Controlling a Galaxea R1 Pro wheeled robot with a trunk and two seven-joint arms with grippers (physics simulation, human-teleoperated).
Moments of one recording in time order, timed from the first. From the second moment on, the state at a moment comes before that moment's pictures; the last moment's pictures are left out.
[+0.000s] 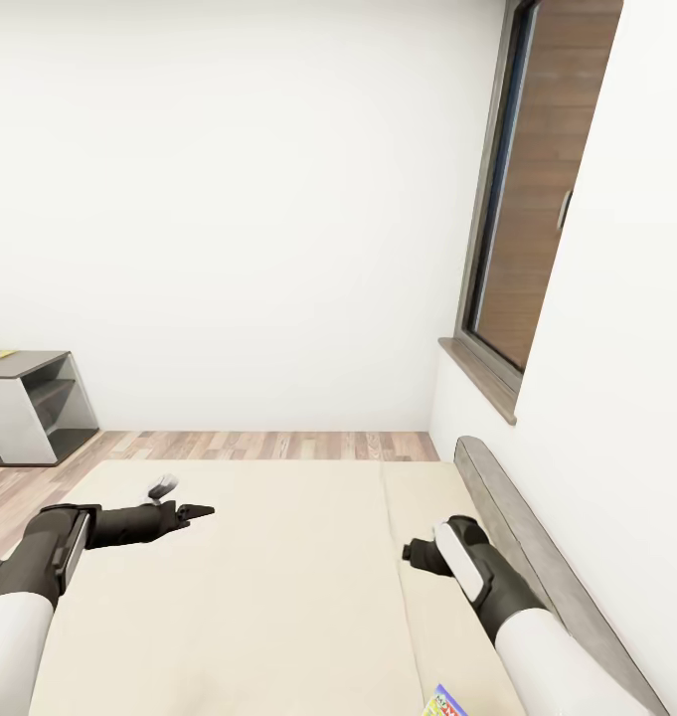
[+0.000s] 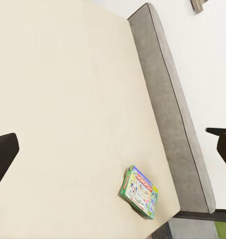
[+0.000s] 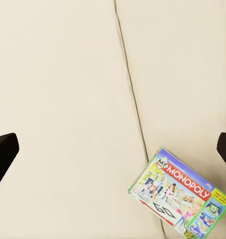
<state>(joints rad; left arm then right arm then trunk) -0.72 0.25 0.41 -0.72 -0.27 0.83 -1.15 -0.66 0.04 0.12 -0.73 -0.52 0.81 -0.38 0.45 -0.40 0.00</state>
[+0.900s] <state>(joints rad) -0.72 0.25 0.41 -0.72 -0.27 0.83 -1.15 -0.77 0.00 0.13 -0.42 -0.51 0.78 -0.38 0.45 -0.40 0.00</state>
